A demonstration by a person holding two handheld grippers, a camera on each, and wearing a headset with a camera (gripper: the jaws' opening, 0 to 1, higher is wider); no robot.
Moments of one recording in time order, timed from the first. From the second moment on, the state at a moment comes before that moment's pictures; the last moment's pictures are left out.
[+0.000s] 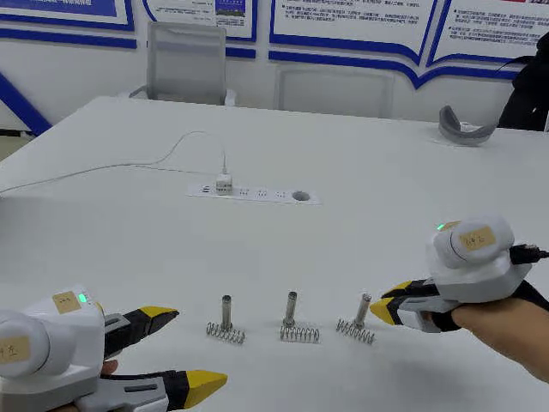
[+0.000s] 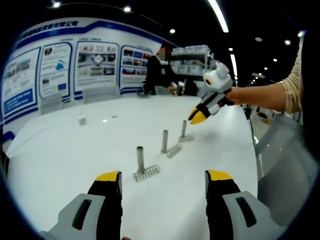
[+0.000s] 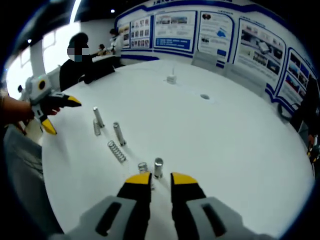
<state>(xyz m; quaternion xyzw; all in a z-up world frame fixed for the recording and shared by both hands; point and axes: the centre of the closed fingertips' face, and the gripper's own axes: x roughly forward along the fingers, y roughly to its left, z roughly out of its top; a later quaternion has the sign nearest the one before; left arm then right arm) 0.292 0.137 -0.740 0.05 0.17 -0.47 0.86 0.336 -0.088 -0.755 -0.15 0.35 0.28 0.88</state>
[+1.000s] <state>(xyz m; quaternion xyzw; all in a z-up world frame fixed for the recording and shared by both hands) 0.287 0.132 -0.743 0.05 0.18 -0.48 0.86 0.324 -0.070 -0.799 -0.27 0.42 0.40 0.77</state>
